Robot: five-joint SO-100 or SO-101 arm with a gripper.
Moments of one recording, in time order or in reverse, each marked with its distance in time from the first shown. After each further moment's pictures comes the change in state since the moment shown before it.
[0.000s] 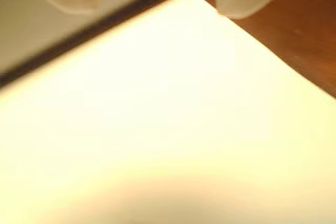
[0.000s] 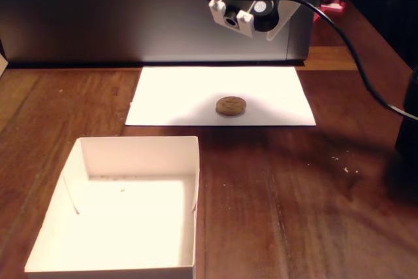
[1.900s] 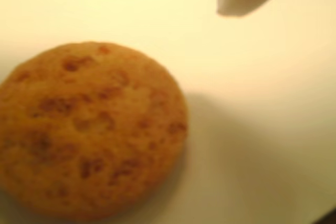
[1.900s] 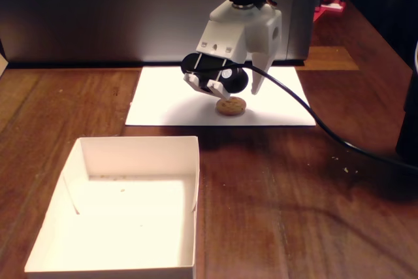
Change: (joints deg) arm -3.5 -24.8 -5.1 -3.2 5.3
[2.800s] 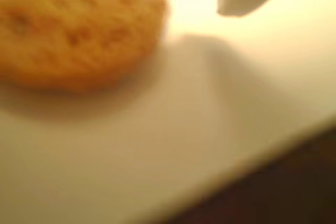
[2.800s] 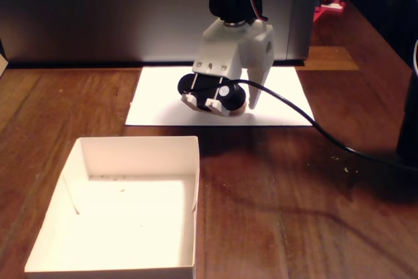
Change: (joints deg) arm -1.9 -6.4 -2.8 -0.2 -1.1
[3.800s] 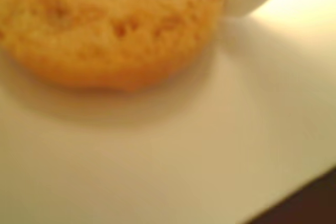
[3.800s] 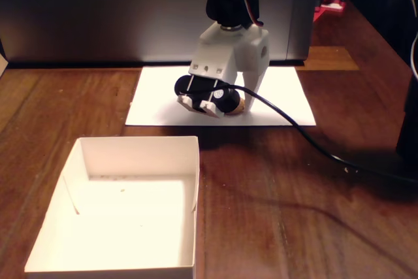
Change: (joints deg) arm 1.2 -4.0 -2.1 -1.7 0.4
